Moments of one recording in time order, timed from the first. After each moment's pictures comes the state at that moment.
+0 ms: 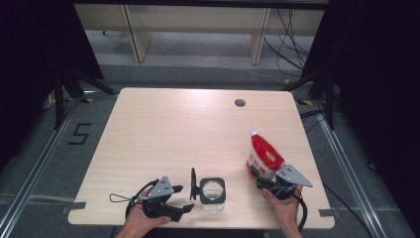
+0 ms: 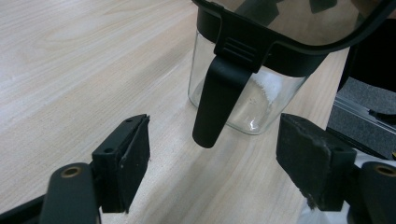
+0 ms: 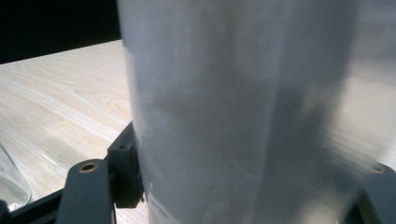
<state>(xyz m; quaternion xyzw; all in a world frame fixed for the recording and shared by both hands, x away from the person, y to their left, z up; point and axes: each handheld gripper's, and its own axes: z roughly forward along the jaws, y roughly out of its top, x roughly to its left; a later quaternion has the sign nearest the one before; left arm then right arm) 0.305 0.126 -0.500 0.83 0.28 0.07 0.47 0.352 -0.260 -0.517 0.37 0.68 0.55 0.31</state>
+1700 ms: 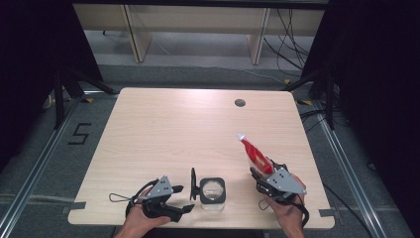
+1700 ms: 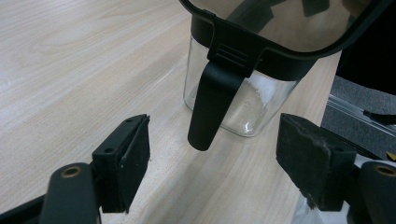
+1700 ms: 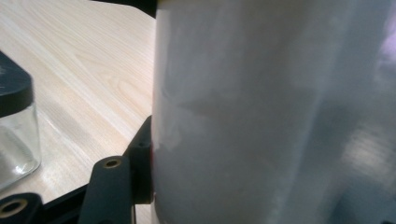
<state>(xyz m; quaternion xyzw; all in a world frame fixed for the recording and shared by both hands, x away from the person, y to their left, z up) 0.303 0.127 -0.498 0.83 0.29 0.07 0.47 0.319 -0.240 -0.468 0.27 0.75 0.44 0.41</state>
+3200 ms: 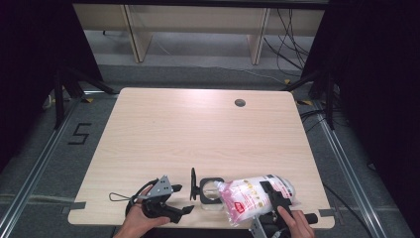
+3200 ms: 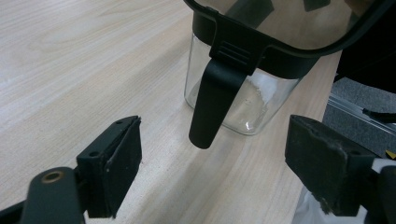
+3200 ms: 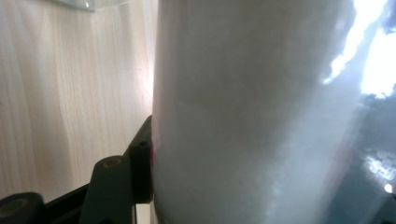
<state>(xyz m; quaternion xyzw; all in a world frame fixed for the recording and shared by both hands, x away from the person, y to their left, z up) 0.305 0.127 -0.499 0.83 0.28 0.06 0.48 0.233 -0.206 -0.459 -0.03 0.81 0.11 0.58</state>
